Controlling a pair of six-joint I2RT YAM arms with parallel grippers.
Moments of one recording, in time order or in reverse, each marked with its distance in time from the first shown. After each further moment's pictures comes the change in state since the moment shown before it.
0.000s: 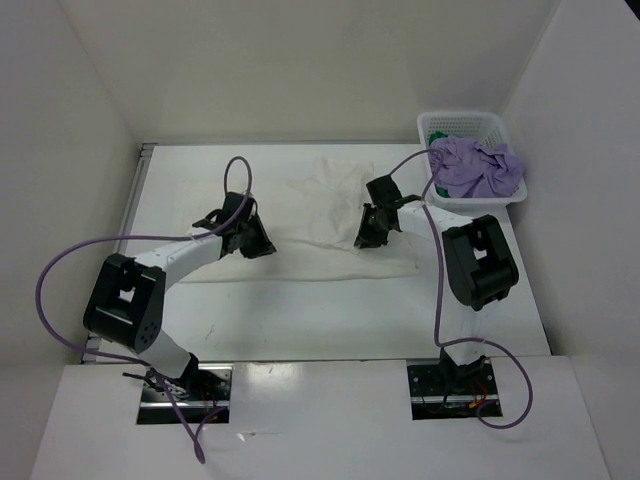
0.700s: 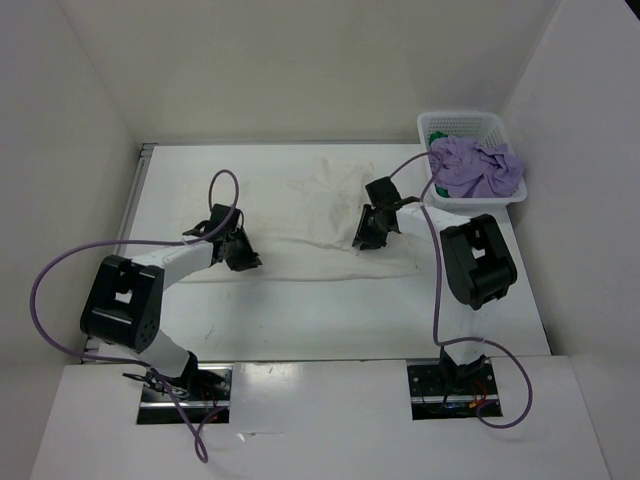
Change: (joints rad) left arm 0.093 -0.010 -0.127 0.019 0.002 0.001; right arm 0.005 0.018 -0.014 0.025 0.011 0.041
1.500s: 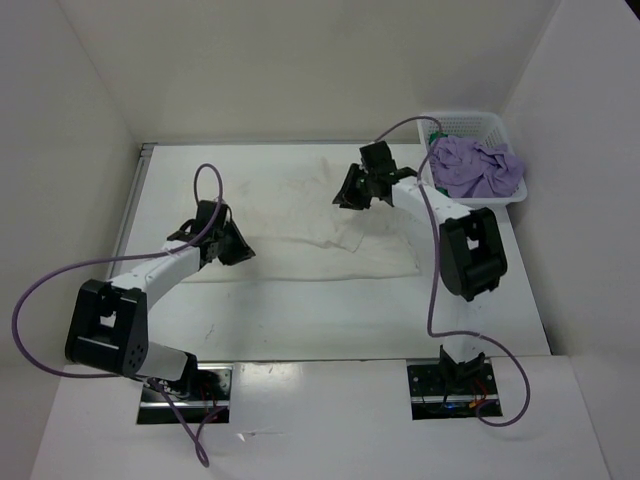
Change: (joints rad) left arm 0.028 -0.139 -0.015 -0.031 -0.002 -0.001; right arm 0.002 0.135 0.386 0.011 -0.141 0.039
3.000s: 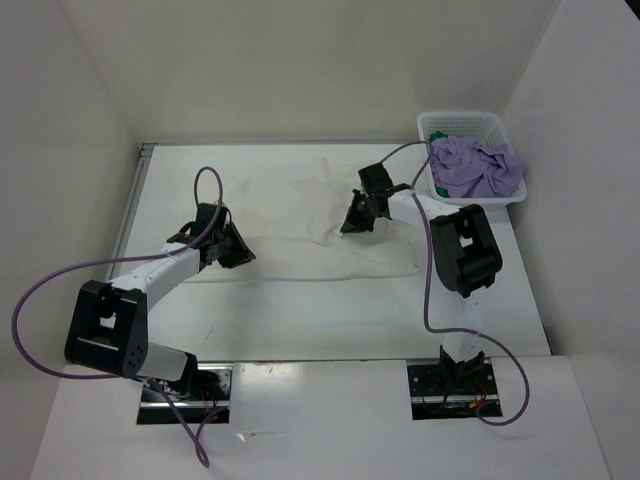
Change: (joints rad) left arm 0.013 -0.016 -0.019 0.002 0.013 0.003; right arm 0.000 -0.024 -0.233 0.008 0.025 -0.017
